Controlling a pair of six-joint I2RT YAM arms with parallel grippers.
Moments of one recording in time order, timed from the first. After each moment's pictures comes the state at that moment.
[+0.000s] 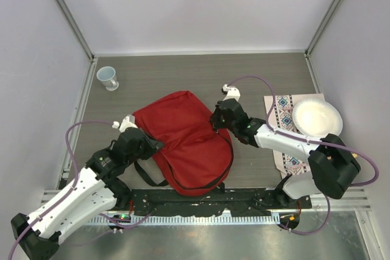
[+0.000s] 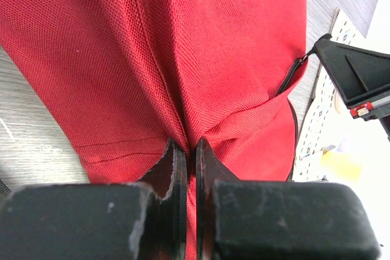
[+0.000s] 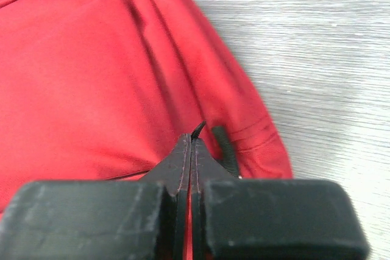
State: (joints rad) left arm -0.69 0.61 0.55 -0.63 -0.20 -1.17; right arm 0.77 1.41 0.80 0.03 0.27 0.59
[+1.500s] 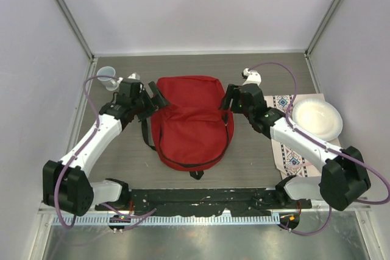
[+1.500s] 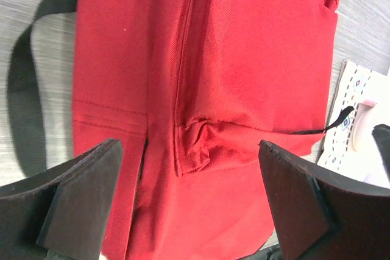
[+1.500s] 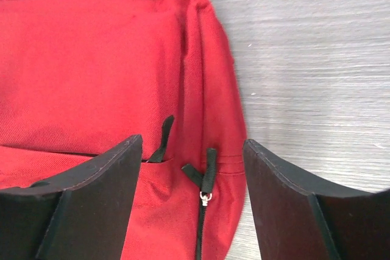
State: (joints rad) left arm -0.29 1.28 0.97 -0.42 0.12 -0.76; right arm 0.56 1.31 0.87 -0.07 0.25 0.48
